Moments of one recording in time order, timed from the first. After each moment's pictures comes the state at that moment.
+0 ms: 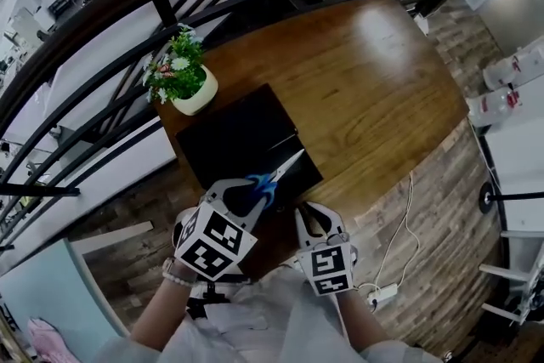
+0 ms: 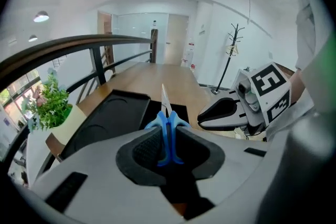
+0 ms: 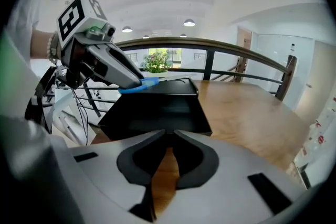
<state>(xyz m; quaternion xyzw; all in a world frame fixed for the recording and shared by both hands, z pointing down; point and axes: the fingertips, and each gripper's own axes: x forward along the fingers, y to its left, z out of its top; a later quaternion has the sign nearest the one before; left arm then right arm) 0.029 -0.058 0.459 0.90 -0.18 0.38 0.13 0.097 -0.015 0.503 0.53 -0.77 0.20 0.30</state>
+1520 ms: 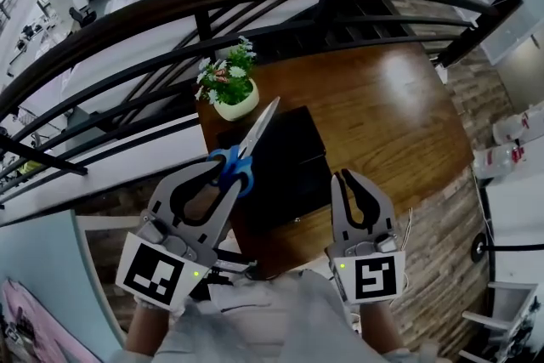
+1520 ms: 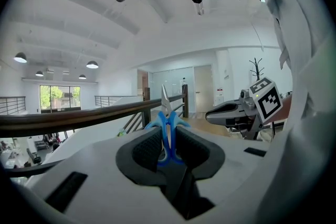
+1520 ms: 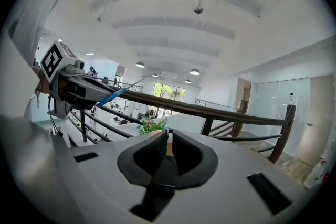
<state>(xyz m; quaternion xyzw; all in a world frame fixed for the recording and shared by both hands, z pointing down) -0.077 -0.076 0.241 0.91 -0.40 0.10 0.04 0.068 -0.081 0.263 0.55 -0.82 -0.02 0.14</state>
